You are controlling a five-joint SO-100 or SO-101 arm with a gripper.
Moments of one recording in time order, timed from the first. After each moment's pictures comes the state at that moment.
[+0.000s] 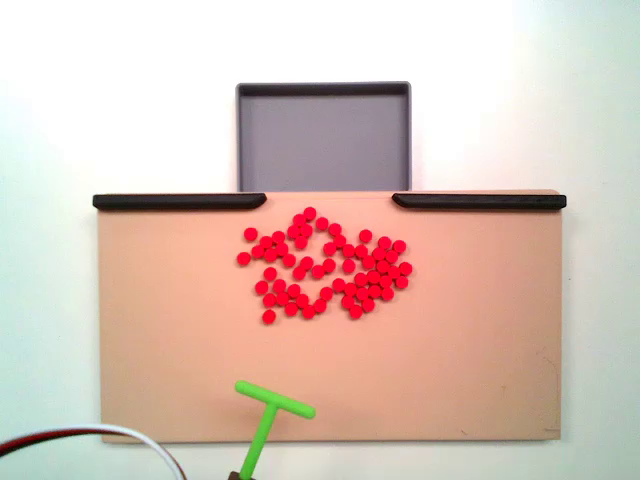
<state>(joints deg) -11.9 101.9 102.4 91.6 -53.2</state>
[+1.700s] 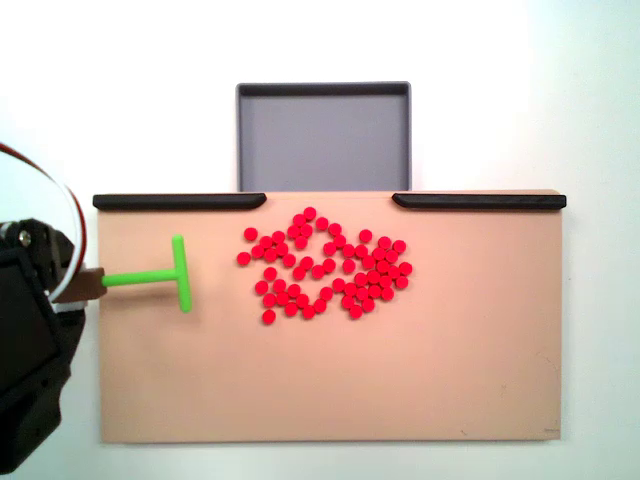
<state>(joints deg) -21.5 56.6 48.3 91.9 19.1</state>
